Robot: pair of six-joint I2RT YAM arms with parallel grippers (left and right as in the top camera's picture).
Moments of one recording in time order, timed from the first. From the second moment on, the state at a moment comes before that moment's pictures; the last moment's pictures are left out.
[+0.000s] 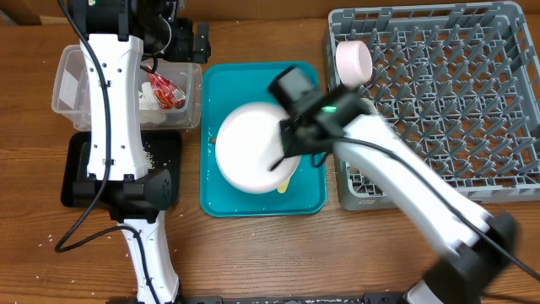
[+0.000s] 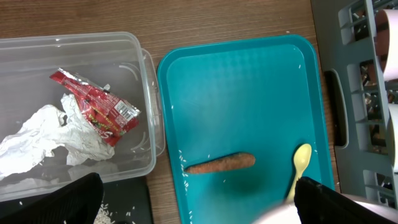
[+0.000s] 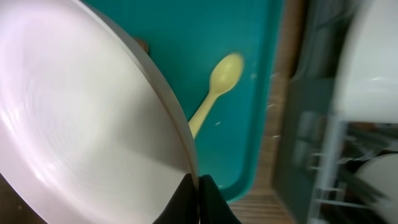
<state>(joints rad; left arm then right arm) -0.05 2.23 2.76 -1.65 0.18 0.00 0.67 1.75 1.73 -1.24 0.11 0.54</state>
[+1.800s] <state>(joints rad) -0.05 2.23 2.76 -1.61 0.20 0.00 0.13 1.93 1.81 -0.94 0.65 0.36</state>
